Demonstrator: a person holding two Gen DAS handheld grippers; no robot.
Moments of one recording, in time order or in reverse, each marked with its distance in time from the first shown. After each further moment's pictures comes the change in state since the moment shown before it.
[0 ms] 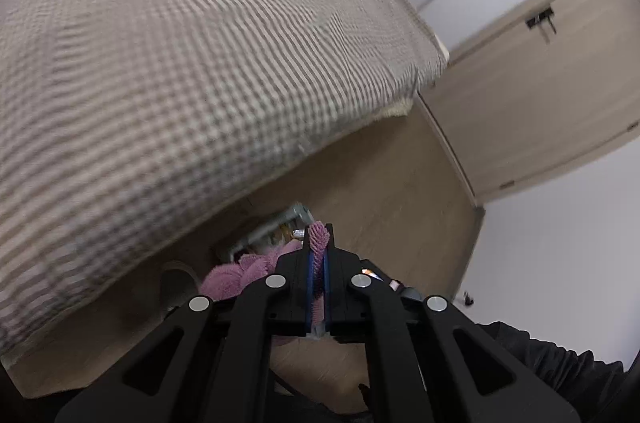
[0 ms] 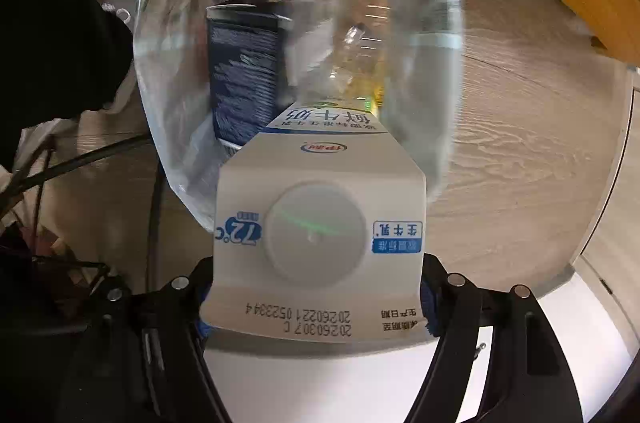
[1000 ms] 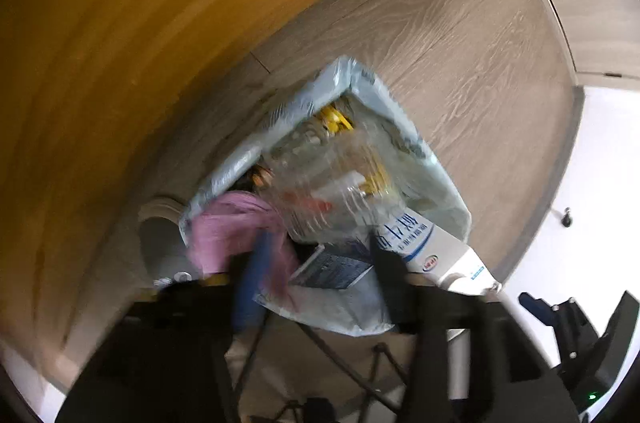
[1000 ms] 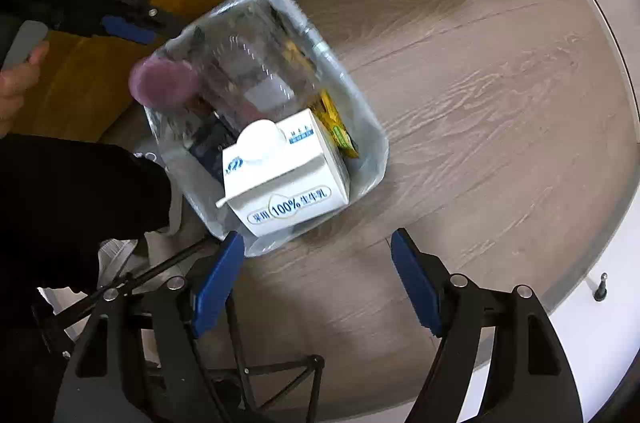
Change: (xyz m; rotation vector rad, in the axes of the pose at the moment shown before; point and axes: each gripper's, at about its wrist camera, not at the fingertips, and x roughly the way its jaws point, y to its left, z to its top) left arm 0.312 0.017 -0.028 0.065 0.578 0.271; right arm -0.053 -0.060 -0.107 0.502 -0.358 0.260
